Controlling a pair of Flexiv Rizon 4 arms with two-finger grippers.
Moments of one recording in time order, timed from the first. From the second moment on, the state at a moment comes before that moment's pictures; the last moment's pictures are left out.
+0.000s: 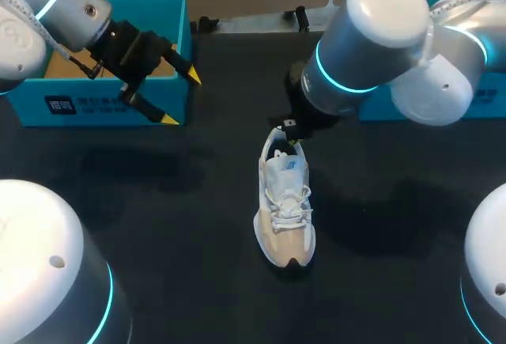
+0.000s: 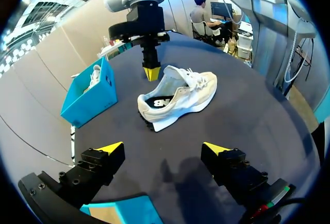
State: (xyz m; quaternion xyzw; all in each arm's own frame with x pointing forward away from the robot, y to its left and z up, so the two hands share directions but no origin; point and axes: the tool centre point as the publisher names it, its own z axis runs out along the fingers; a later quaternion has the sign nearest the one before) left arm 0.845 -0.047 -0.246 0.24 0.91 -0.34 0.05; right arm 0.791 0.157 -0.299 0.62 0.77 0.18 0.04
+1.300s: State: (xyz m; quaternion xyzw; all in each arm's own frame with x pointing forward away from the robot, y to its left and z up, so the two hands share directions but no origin) left arm 0.845 -0.046 -0.246 0.24 0.91 -0.34 0.05; right arm 0.778 0.171 -0.390 0.68 0.73 0.06 0.02
